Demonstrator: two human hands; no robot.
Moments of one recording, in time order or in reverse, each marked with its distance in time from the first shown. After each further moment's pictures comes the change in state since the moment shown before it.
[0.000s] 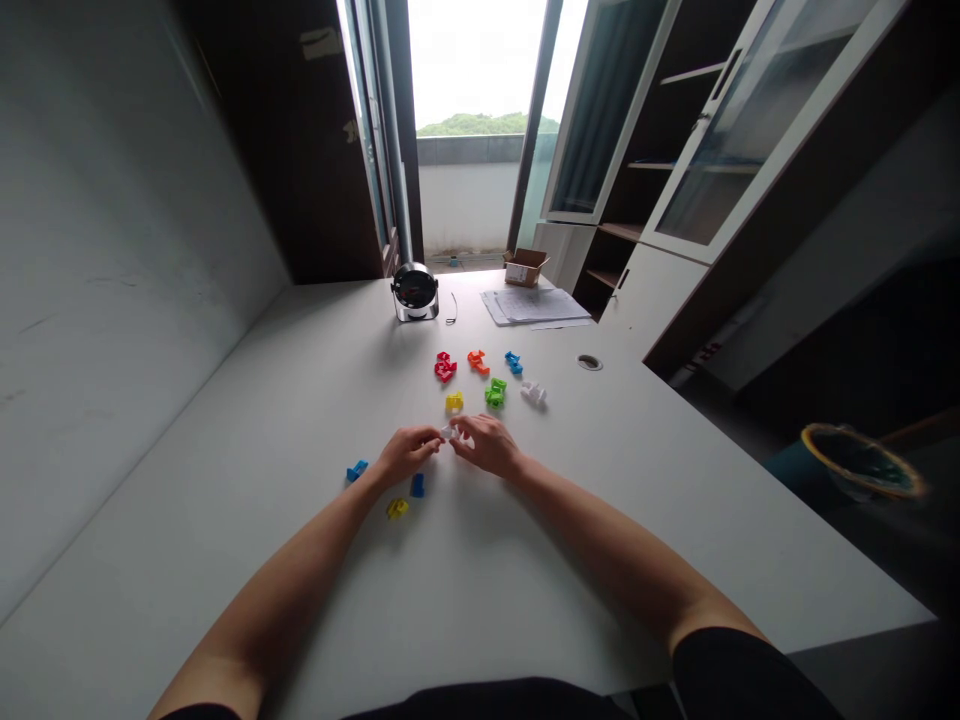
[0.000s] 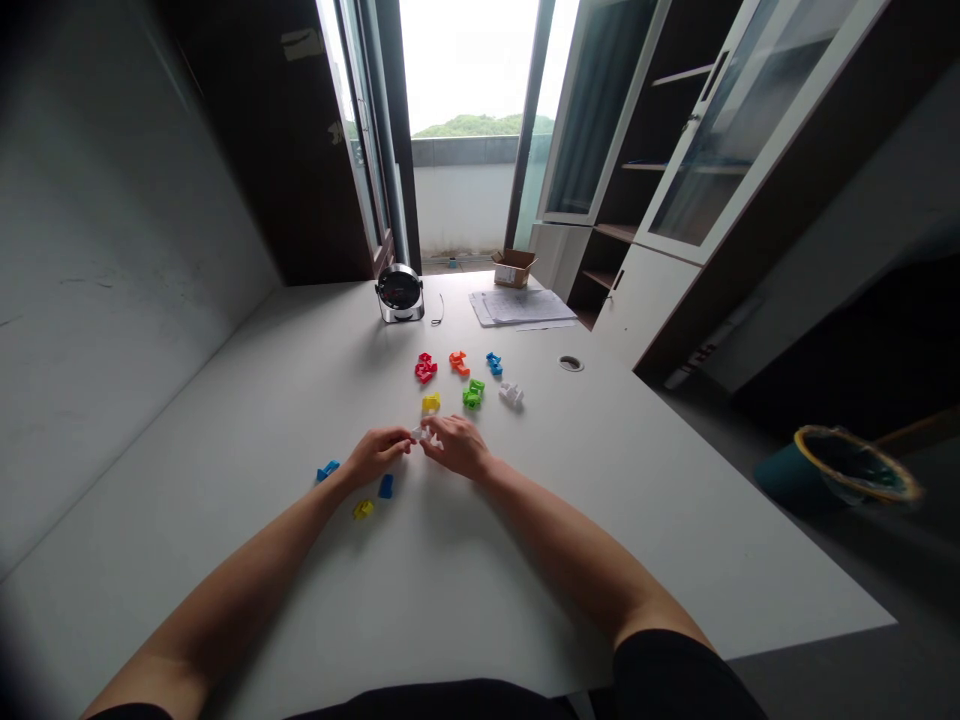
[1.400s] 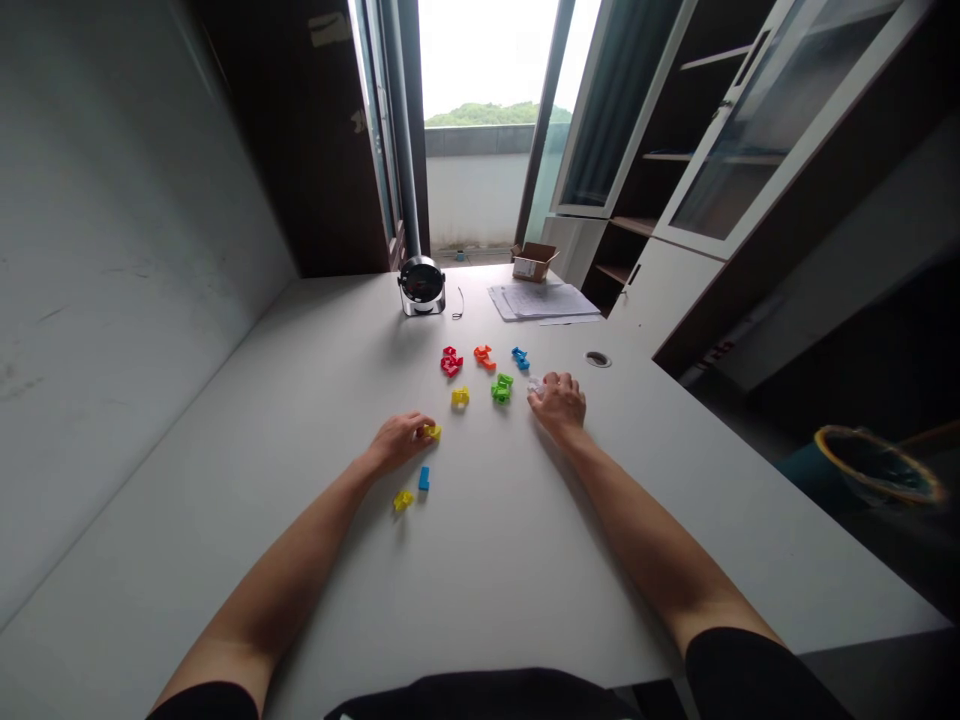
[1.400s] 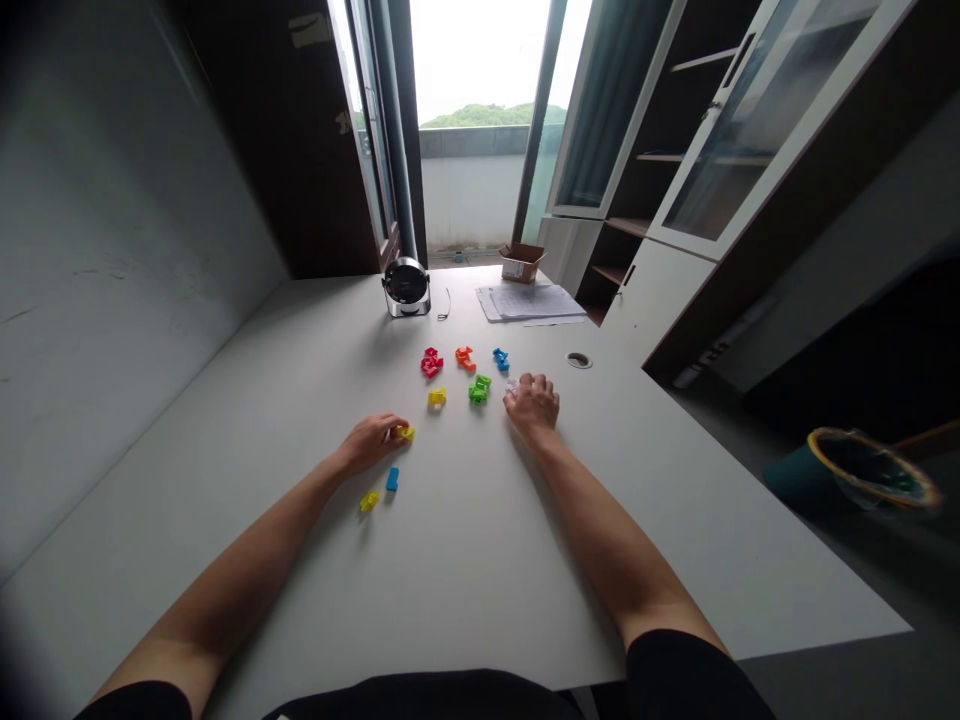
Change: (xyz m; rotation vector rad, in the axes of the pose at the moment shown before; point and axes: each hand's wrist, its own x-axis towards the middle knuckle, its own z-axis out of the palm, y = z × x) left_hand 0.000 -0.018 -0.022 0.444 -0.033 -0.018; right_hand -0.017 0.103 -0.053 -0.617 0.141 0.742
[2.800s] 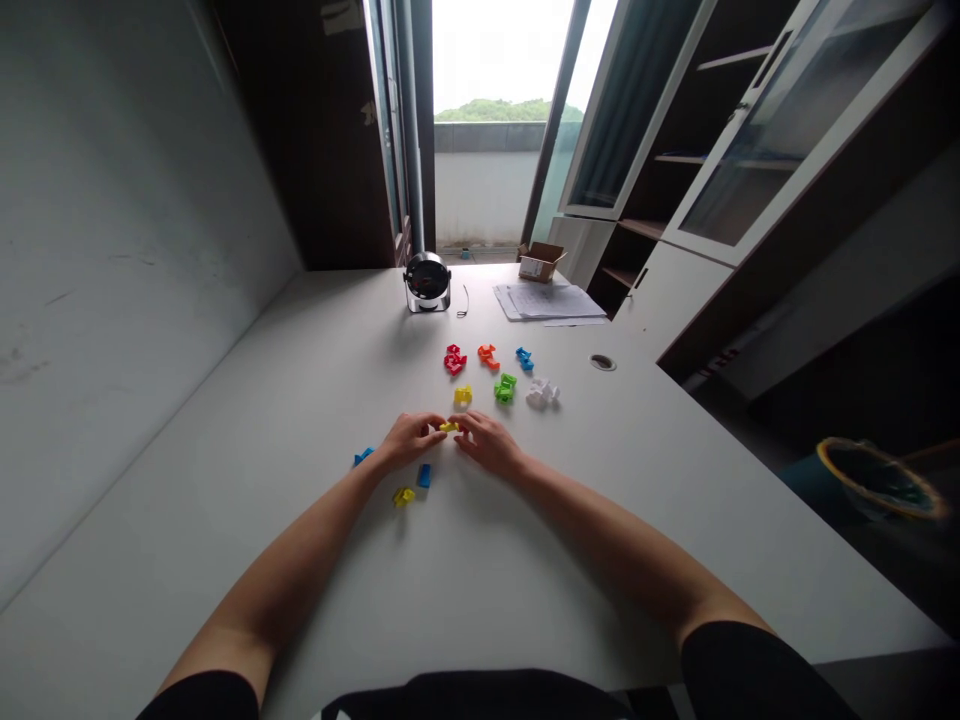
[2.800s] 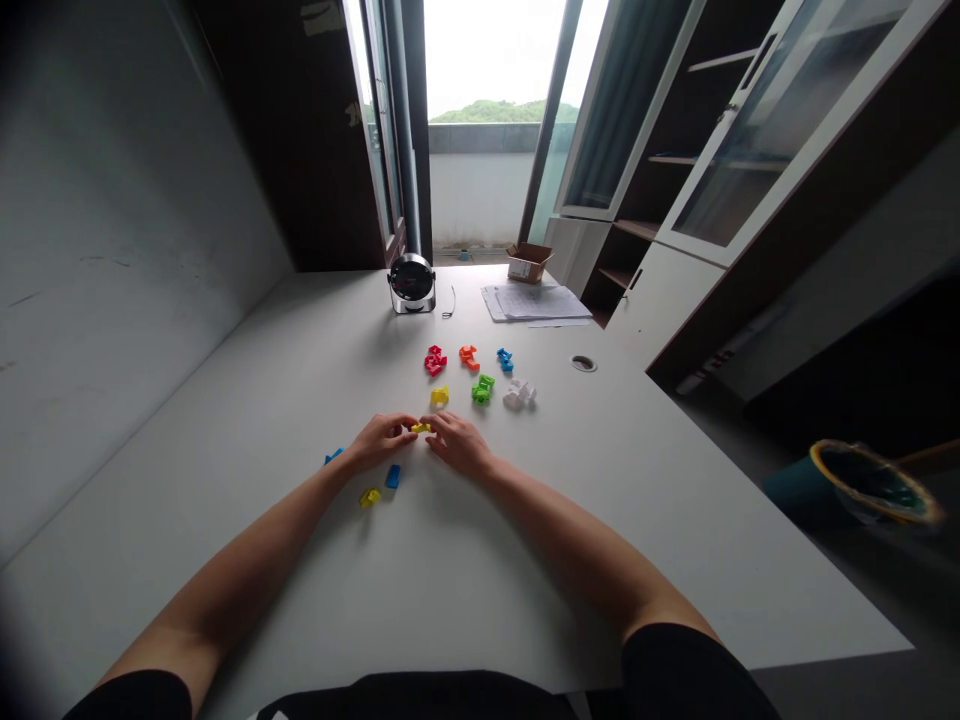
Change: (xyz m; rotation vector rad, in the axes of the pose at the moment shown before) left_hand 0.002 0.017 0.002 -0.336 0.020 -0.032; right_hand -0.072 -0.102 -0.013 0.666 -0.313 -0.746
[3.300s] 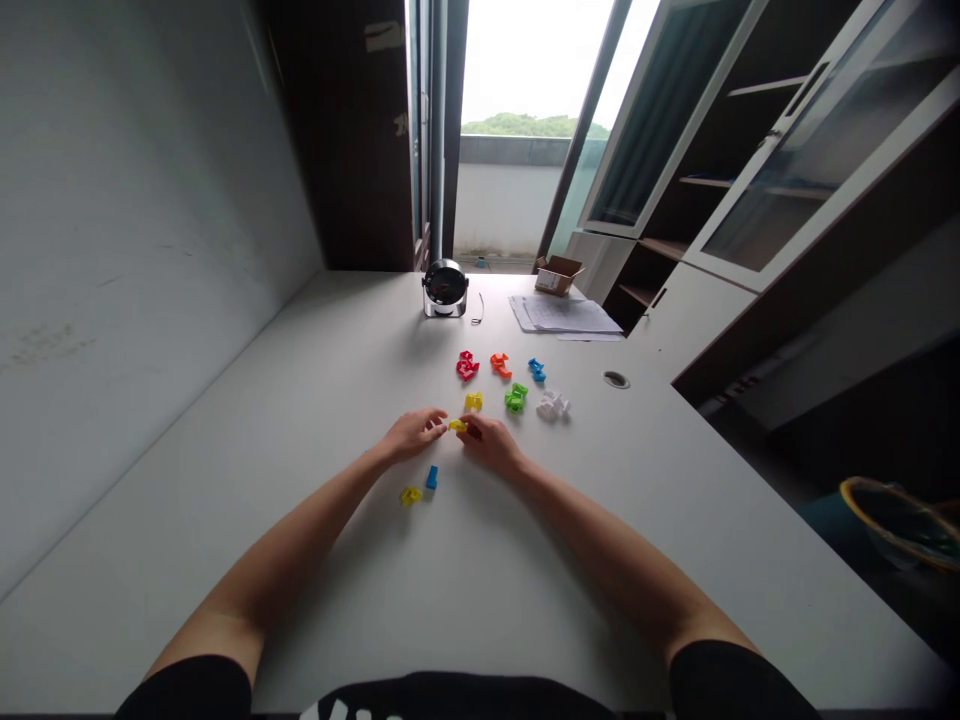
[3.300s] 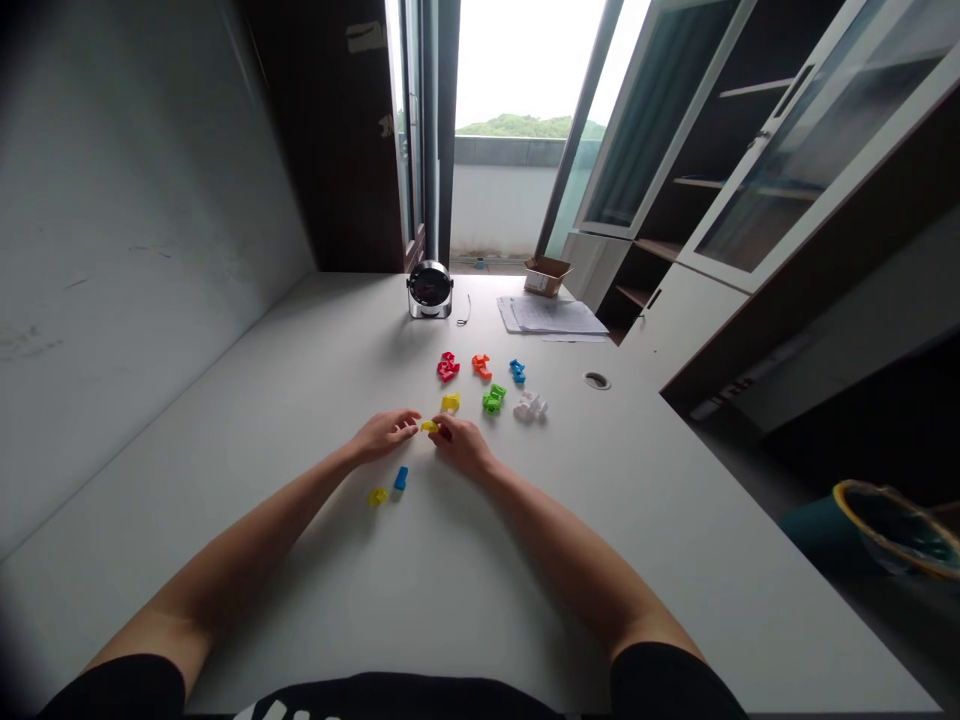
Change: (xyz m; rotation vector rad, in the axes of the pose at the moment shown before) left_hand -0.004 0.001 -0.017 0.082 0.006 -0.068; right_hand 0.016 0.005 0.015 0.123 0.041 0.141
